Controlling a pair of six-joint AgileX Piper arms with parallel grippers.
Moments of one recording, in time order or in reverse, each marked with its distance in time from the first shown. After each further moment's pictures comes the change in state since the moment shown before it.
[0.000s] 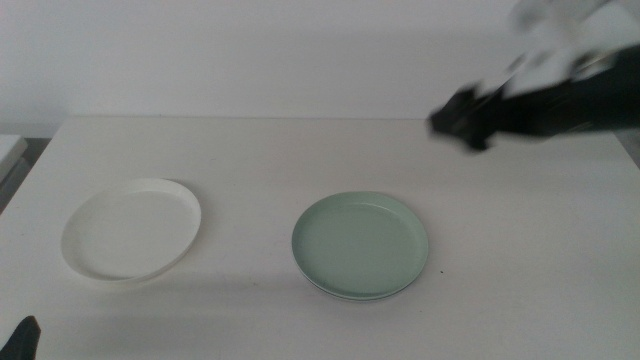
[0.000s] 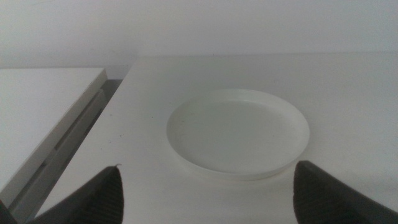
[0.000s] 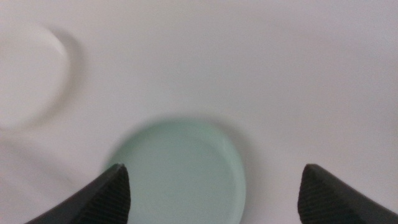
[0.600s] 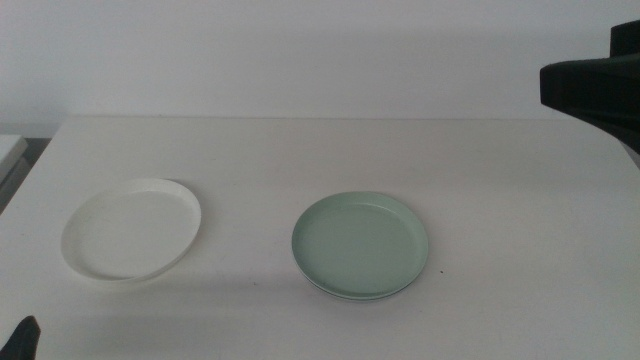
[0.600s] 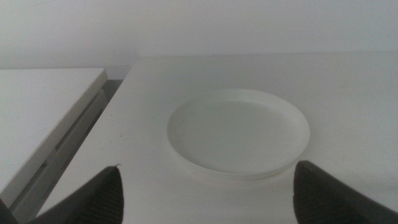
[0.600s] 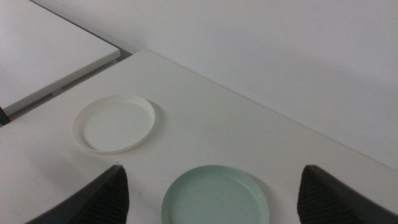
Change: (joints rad) left arm 0.000 0.000 0.000 0.003 0.000 0.000; right arm 0.000 -0.498 0.040 0.134 0.181 -0.179
